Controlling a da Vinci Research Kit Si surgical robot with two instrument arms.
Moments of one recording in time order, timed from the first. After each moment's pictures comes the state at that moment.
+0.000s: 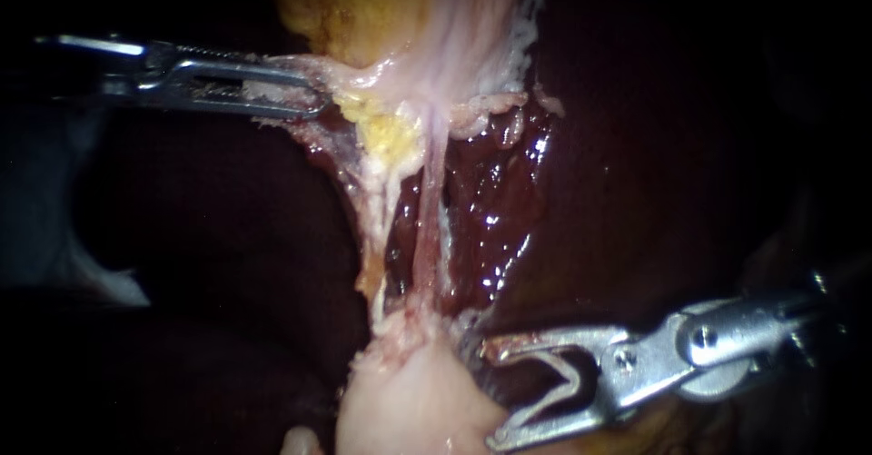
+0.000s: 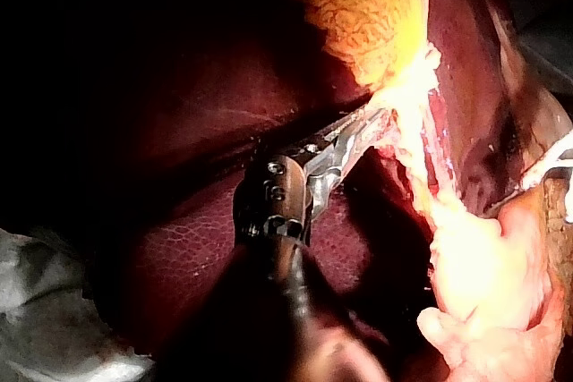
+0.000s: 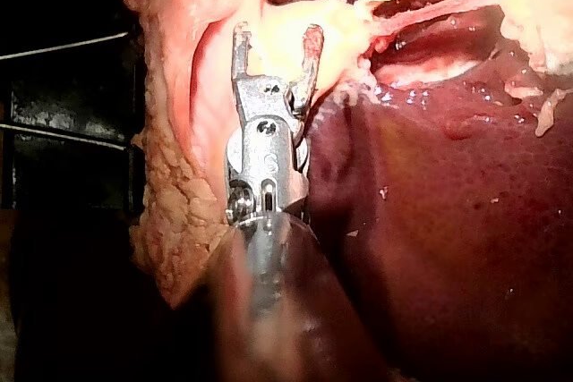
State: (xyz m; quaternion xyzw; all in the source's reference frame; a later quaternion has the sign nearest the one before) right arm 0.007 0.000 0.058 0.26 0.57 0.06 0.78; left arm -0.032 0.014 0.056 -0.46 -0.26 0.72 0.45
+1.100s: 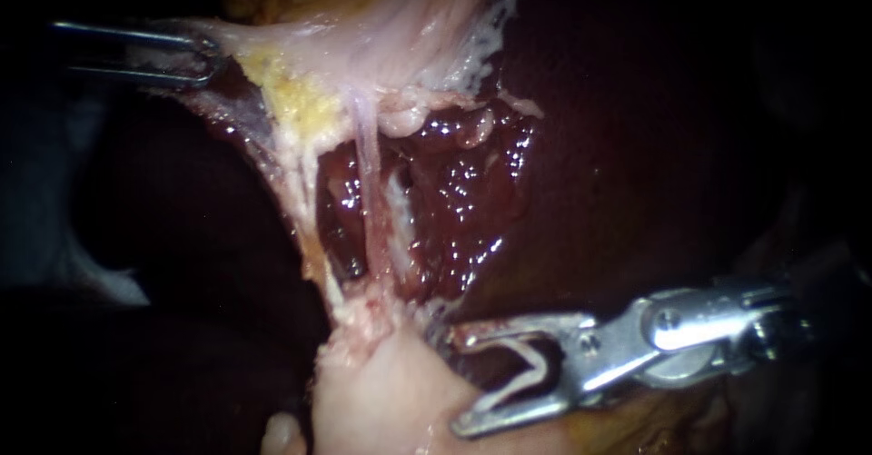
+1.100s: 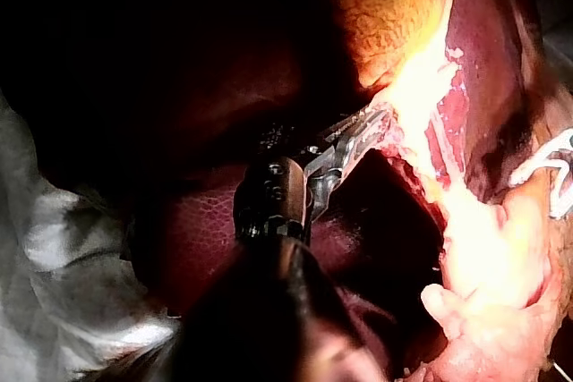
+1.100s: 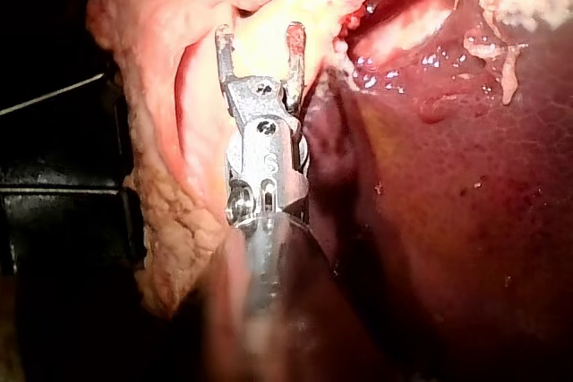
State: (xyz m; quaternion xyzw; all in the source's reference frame) right arm 0.012 0.002 0.060 0.31 0.55 0.10 0.77; left arm -0.023 0.016 0.049 -0.47 -0.25 0.71 0.47
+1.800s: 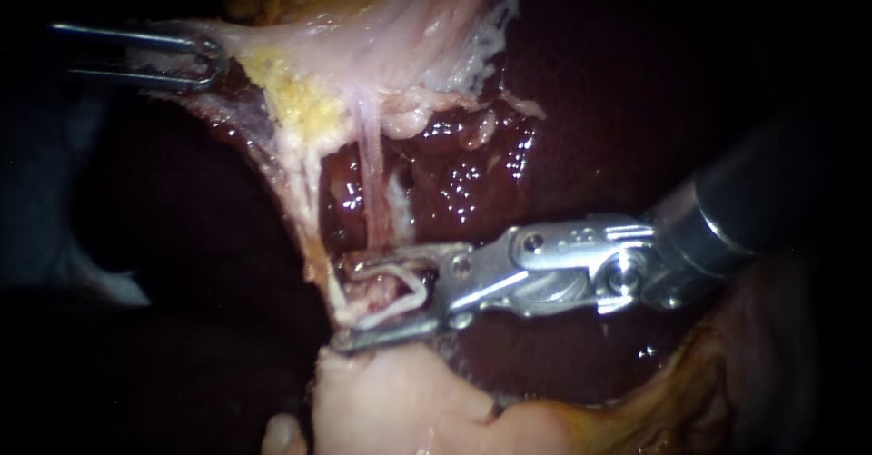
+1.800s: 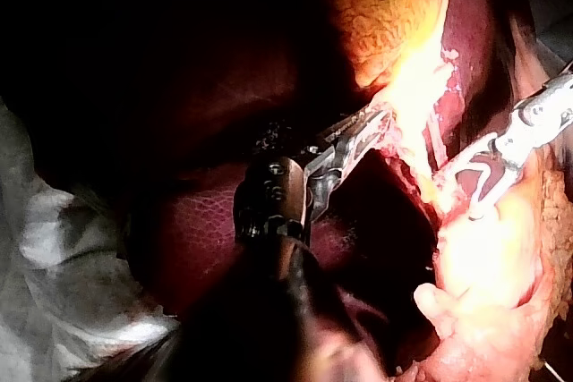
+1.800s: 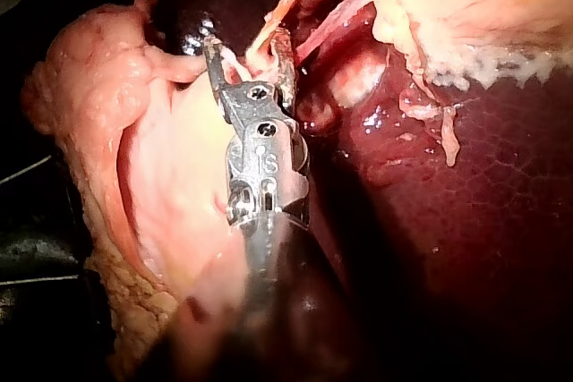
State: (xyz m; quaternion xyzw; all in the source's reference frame) right arm 0.020 0.006 0.064 0.30 0.55 0.12 0.77; left arm -0.024 0.016 0.048 -0.46 -0.25 0.70 0.48
